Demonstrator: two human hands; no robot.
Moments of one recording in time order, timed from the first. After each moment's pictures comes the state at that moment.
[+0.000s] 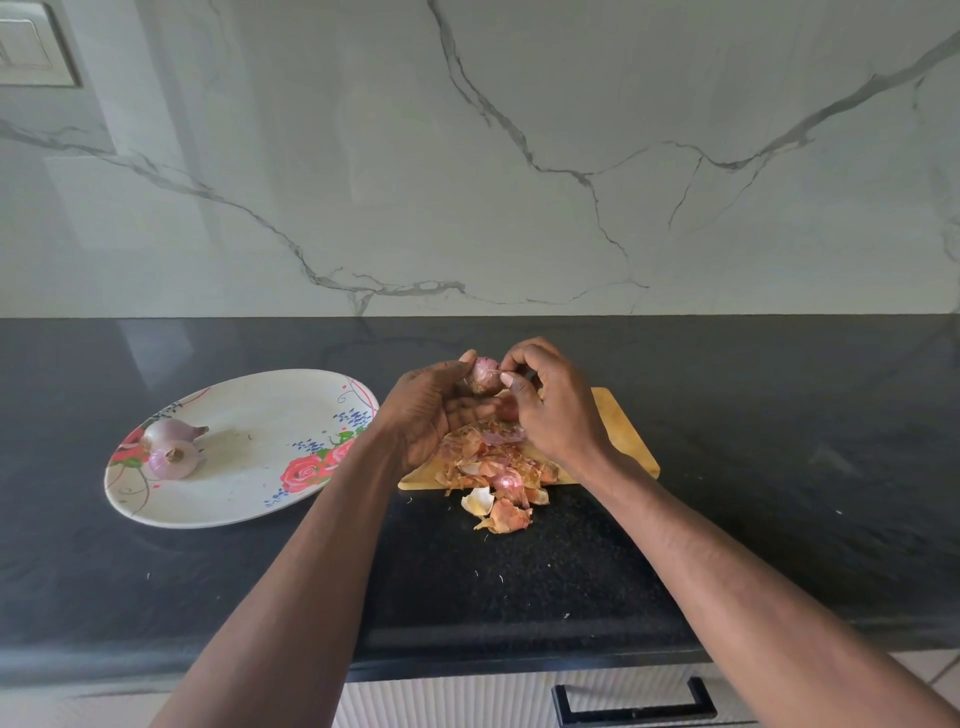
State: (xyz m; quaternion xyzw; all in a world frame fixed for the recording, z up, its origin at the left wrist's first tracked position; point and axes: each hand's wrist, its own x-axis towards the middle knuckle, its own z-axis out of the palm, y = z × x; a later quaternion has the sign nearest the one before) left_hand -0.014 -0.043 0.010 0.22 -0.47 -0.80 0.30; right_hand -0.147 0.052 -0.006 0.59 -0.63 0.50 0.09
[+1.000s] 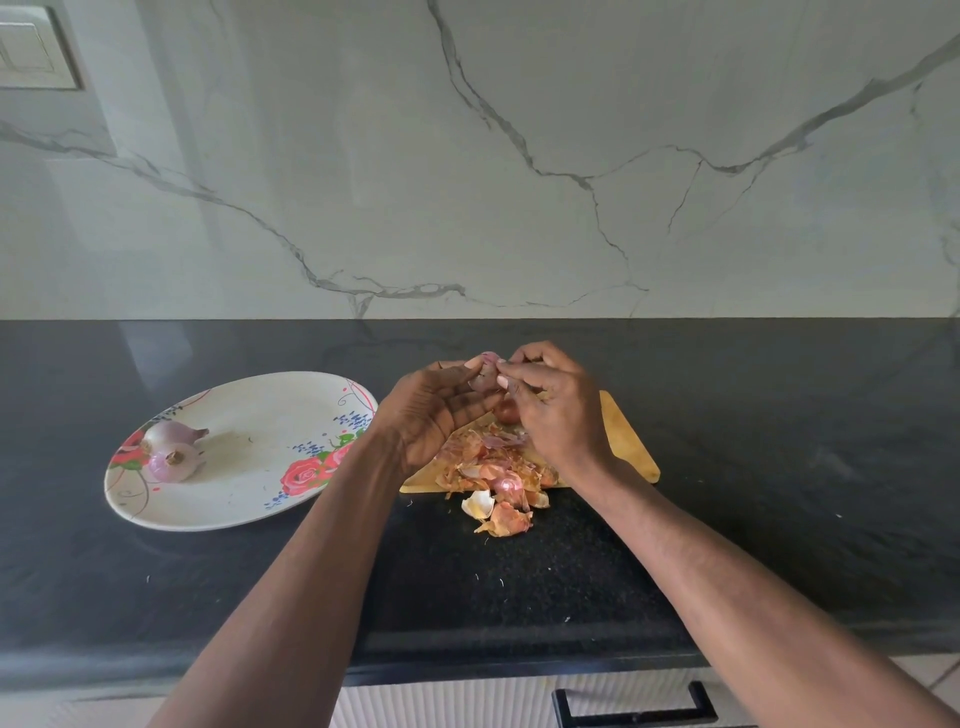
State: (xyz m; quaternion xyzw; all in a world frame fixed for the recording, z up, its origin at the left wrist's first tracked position) left_hand -0.014 -0.044 0.010 0.15 -0.42 -0.84 0.30; right_hand -0.145 0.053 -0.010 0.58 -0.59 0.54 0.17
